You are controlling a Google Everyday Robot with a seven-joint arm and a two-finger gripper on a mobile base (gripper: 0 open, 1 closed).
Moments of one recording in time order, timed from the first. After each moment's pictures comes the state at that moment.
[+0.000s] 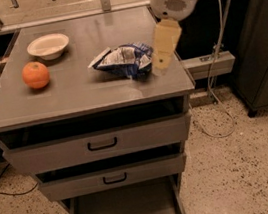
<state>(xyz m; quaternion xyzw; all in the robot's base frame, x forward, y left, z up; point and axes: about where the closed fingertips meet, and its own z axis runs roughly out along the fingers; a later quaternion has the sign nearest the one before) 0.572 -0.092 0.984 -0.62 0.76 -0.06 0.21</state>
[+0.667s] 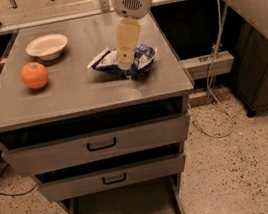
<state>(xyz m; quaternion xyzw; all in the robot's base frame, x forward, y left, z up) 0.625 -0.027 0.973 -0.63 0.75 -0.04 0.21</state>
